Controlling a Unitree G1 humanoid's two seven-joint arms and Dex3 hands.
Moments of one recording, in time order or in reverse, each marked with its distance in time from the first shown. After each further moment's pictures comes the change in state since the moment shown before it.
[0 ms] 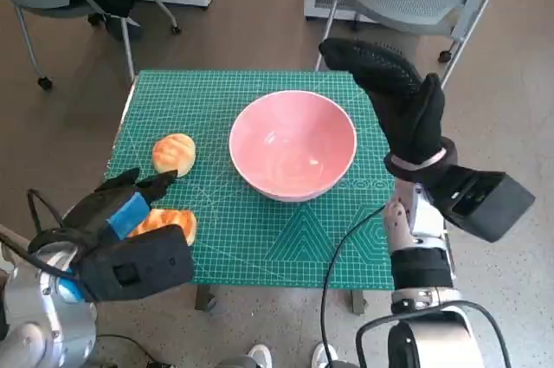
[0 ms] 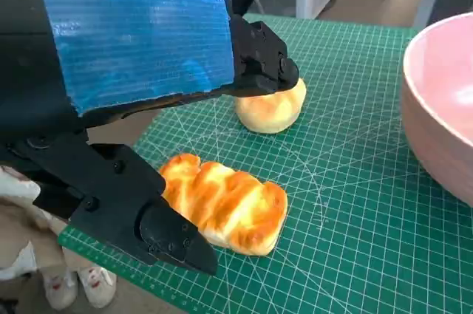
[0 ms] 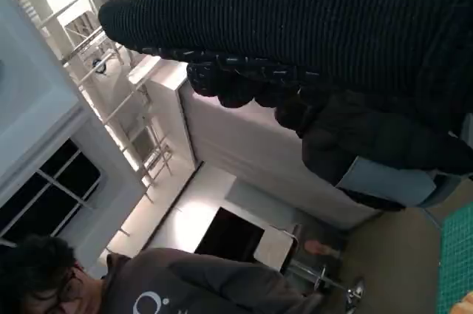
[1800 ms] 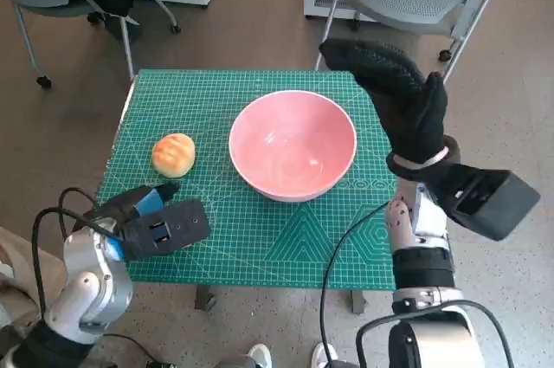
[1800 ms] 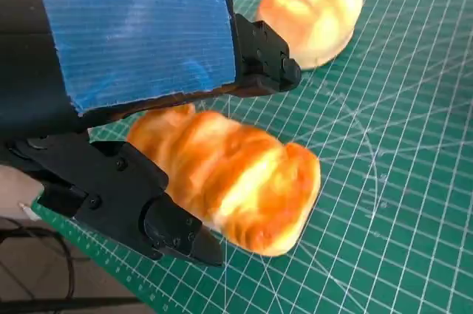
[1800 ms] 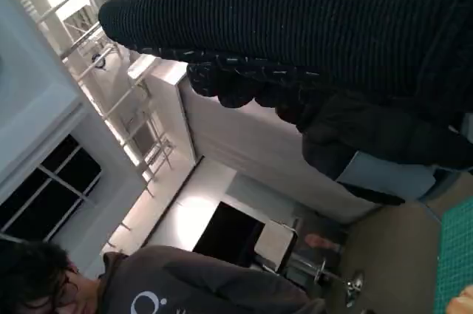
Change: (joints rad) left arm -0.101 -0.183 -0.076 0.474 0.072 -0.134 0.012; right arm 0.000 -0.004 -0.008 -0.023 0.010 0.020 0.027
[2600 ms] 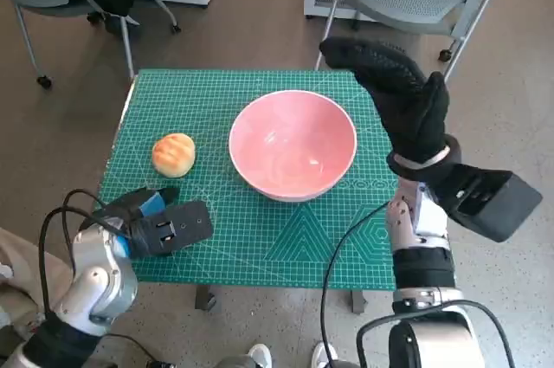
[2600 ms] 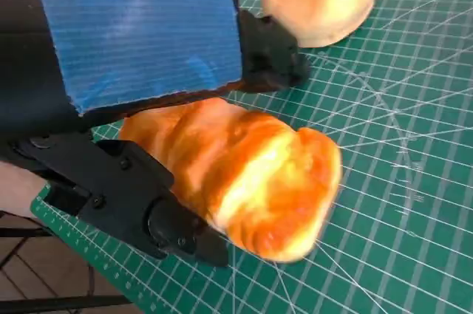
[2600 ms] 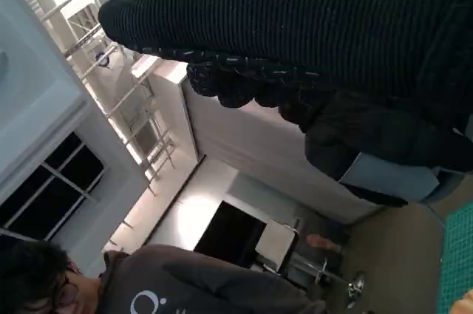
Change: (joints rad) left arm -0.028 -0.028 -0.018 0.141 0.034 -0.064 0.019; right arm 0.001 0.000 0.001 -0.009 0.000 0.003 0.000
